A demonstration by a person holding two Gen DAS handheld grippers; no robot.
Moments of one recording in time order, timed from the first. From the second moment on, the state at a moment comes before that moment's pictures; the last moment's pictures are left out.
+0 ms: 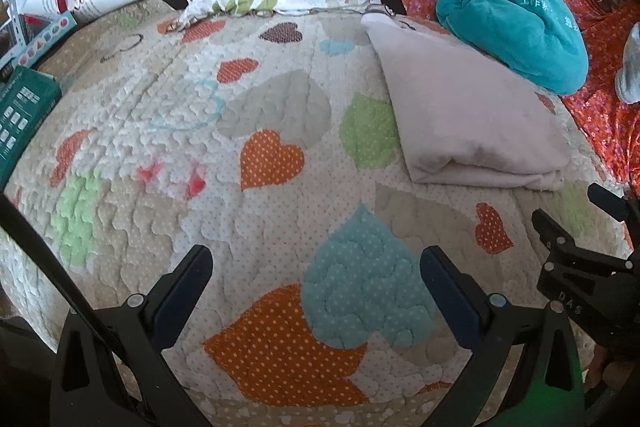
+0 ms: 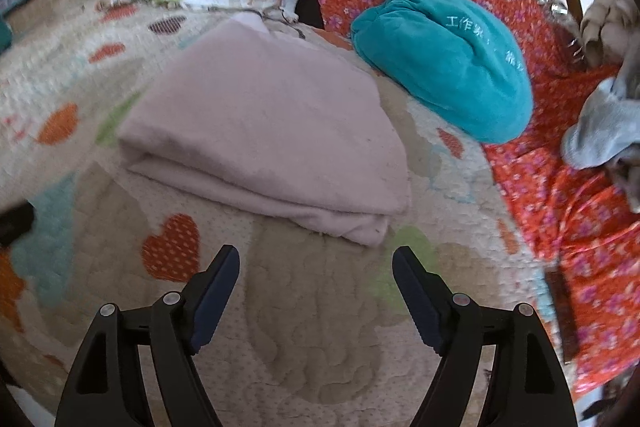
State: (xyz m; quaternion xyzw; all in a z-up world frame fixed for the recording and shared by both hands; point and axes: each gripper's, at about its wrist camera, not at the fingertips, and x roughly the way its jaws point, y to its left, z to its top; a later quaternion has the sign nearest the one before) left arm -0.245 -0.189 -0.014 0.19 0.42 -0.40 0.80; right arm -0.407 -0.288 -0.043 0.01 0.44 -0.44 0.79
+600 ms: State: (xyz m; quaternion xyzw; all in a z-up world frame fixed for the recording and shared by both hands) left arm -0.241 -0.196 -0.031 0.19 0.45 -0.39 0.78; right arm -0.406 -0.280 -0.039 0.00 0.44 -0.43 0.79
